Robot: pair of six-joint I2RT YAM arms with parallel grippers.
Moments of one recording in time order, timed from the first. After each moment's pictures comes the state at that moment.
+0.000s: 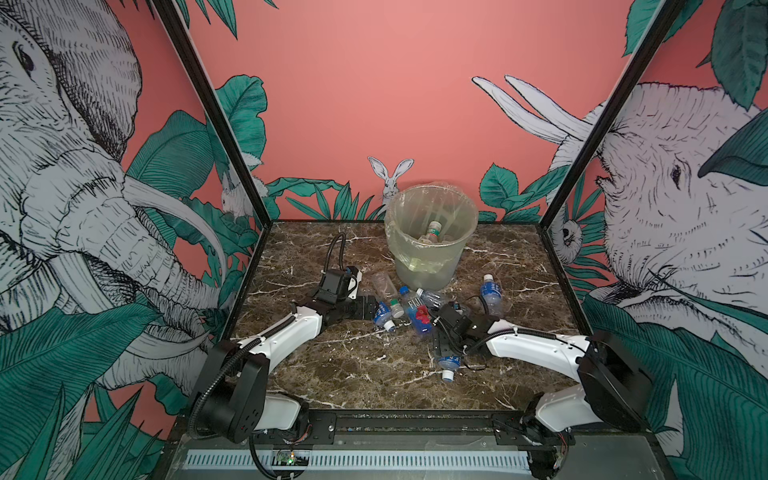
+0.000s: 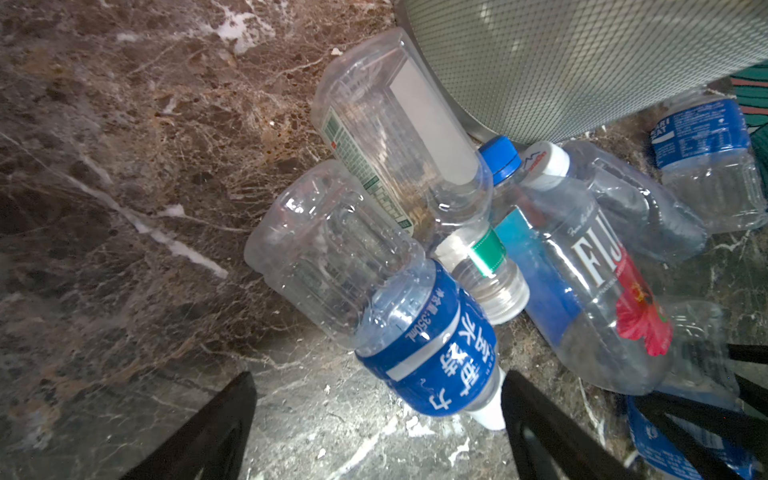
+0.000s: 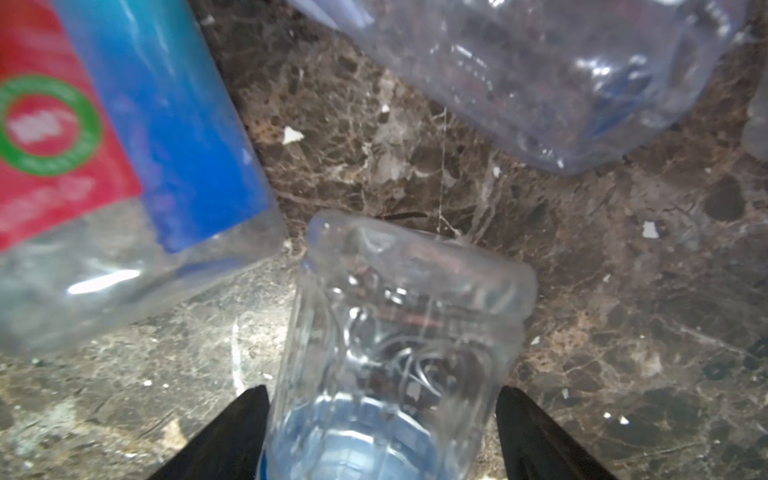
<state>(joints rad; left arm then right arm) -0.42 1.36 0.74 -0.25 0.23 -0.31 0.88 1.47 0.79 -0.62 0.22 0.78</state>
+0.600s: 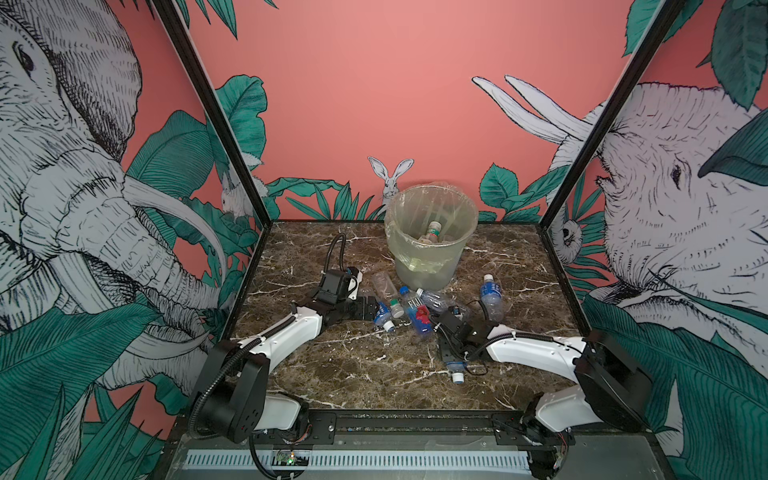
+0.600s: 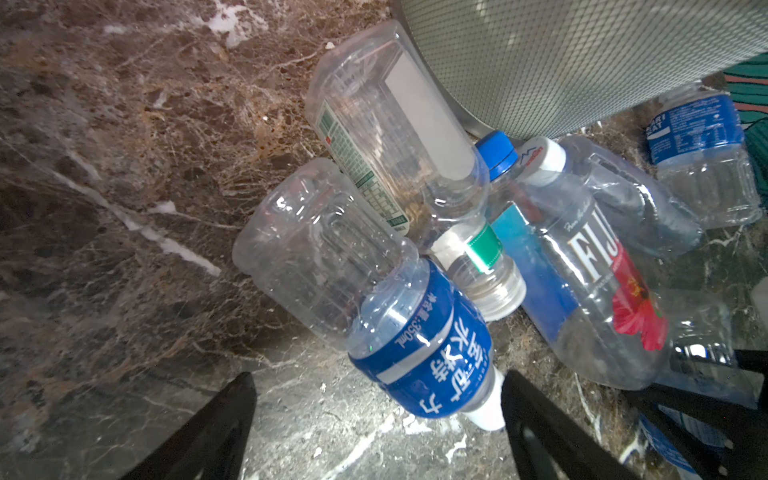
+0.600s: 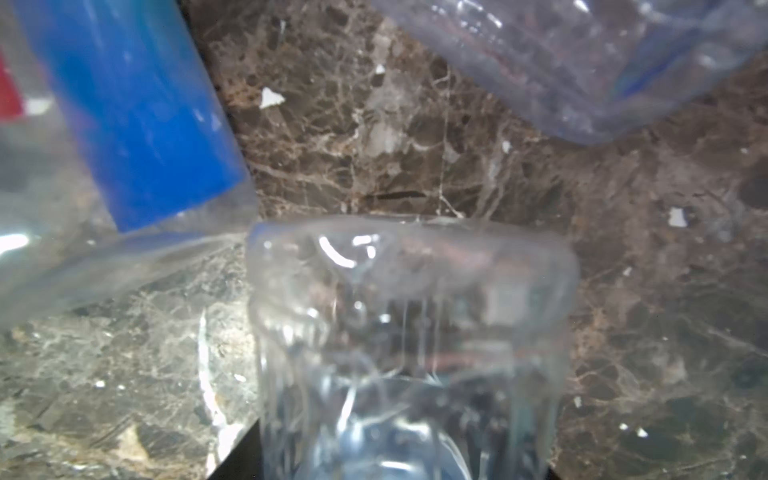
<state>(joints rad) -0.42 1.36 0.74 -0.25 0.25 -0.31 0.90 1.43 0.70 -0.57 0.23 0.77</state>
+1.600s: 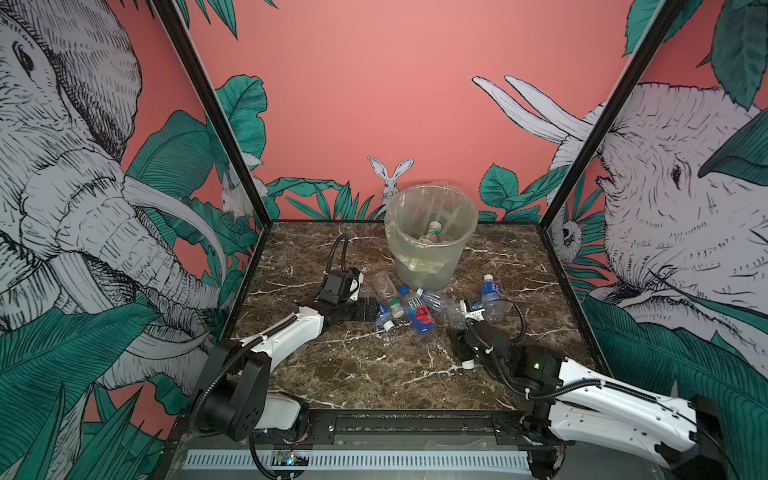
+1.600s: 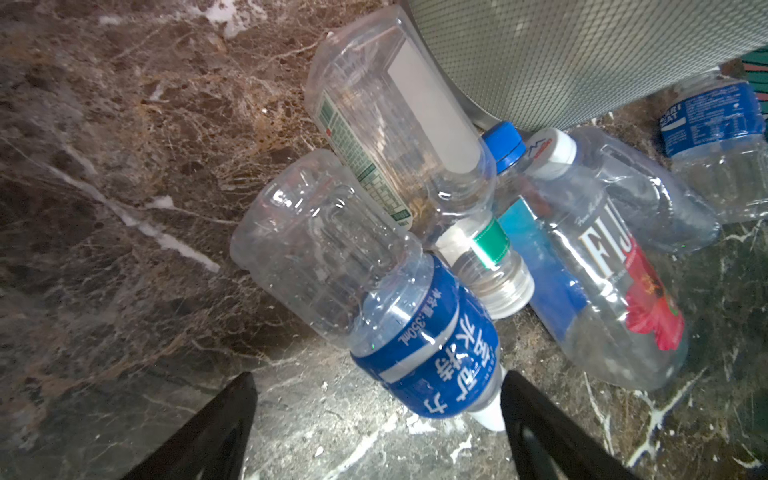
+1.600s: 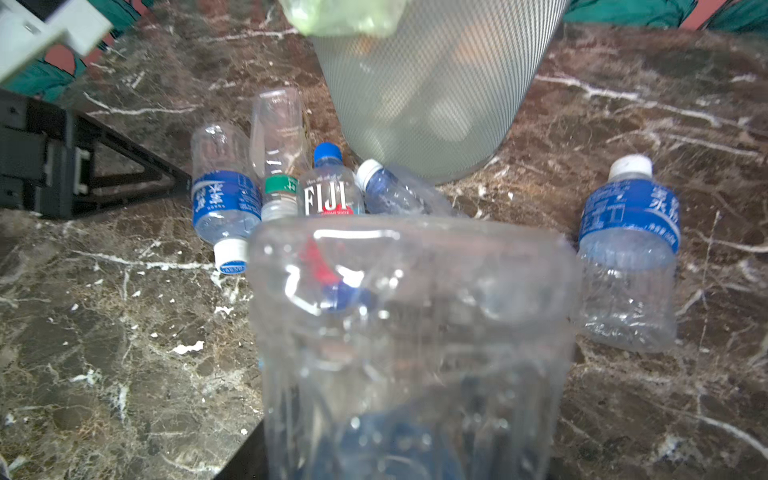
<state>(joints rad) -0.44 1.37 0.74 -0.25 0.22 -0.31 1.06 0.86 0.67 -0.50 0.51 0.52</state>
